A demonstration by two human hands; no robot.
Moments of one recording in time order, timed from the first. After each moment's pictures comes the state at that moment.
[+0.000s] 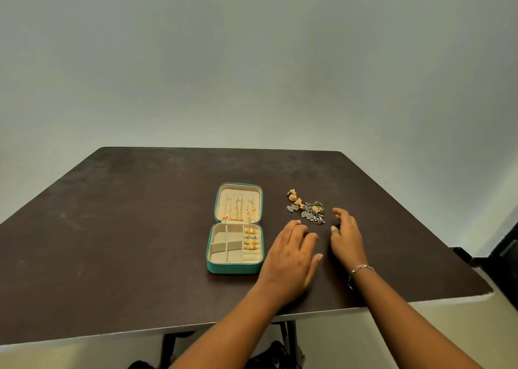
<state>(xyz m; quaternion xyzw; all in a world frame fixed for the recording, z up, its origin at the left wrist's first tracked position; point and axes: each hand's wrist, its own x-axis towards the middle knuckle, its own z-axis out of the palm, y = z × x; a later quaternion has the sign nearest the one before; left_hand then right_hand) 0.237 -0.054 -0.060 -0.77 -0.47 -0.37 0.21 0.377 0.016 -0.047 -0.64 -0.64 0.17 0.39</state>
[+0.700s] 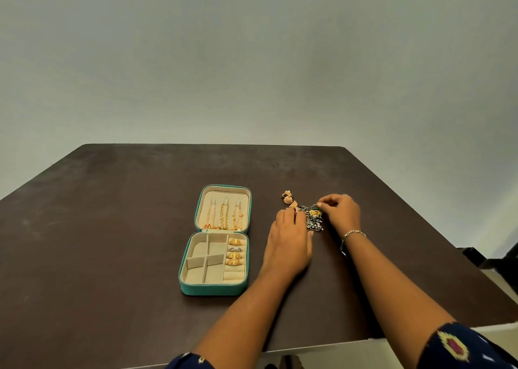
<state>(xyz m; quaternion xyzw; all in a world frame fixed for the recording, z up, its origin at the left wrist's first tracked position) 0.265 0.025 -0.065 -0.73 -0.59 -0.35 0.09 0.387 0.119 -0.046 -0.65 -0.62 0.18 0.39</state>
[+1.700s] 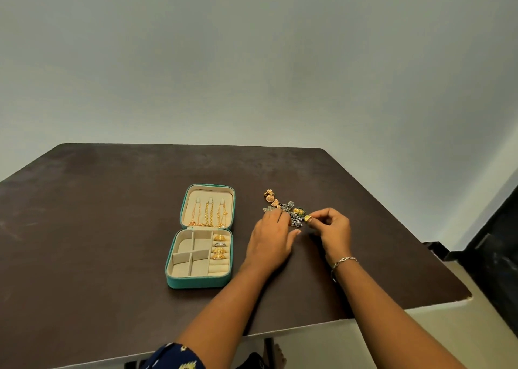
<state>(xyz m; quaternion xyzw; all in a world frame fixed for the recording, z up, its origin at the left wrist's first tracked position) 0.259 0.009 -0.049 -0.76 -0.56 -0.34 -0.01 0.396 0.050 -0.051 -0.56 -0.51 0.33 0.56</state>
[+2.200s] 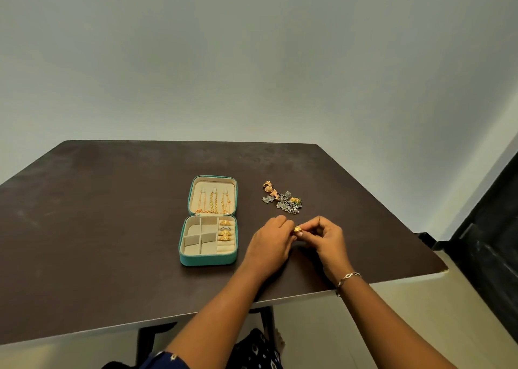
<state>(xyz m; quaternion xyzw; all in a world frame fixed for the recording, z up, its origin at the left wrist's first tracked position) 0.253 -0.041 -0.046 -0.80 -0.51 -0.32 -0.03 0.388 -0.032 -0.041 -0.48 -0.55 0.43 0.54</state>
